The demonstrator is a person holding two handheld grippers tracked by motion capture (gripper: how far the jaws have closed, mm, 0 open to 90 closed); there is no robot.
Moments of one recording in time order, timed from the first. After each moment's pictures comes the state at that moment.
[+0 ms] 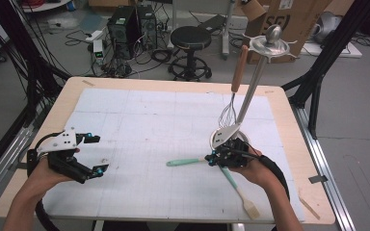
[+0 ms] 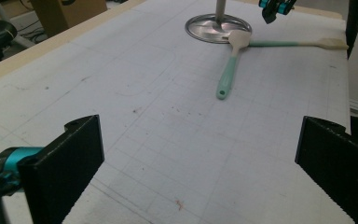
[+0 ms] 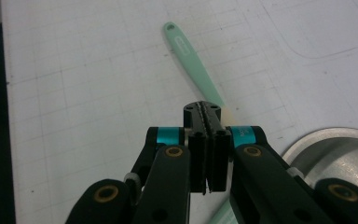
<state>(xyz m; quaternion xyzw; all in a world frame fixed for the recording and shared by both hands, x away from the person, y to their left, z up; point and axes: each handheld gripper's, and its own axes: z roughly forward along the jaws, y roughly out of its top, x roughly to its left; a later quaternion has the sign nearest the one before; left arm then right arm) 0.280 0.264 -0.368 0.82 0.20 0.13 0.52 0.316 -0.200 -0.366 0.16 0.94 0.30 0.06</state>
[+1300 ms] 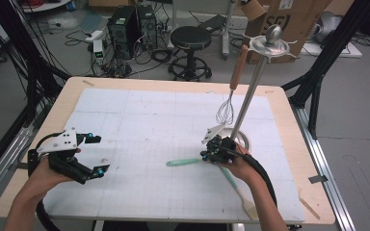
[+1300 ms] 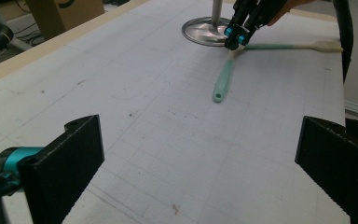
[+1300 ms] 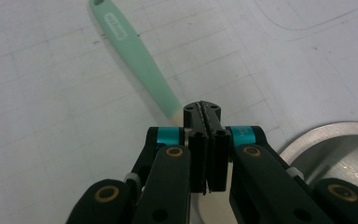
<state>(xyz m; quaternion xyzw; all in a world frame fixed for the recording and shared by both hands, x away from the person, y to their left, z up) 0.279 0.261 -0.367 0.82 0.20 0.12 0.53 0.348 -0.181 -0.409 0.21 0.94 0.27 0.09</state>
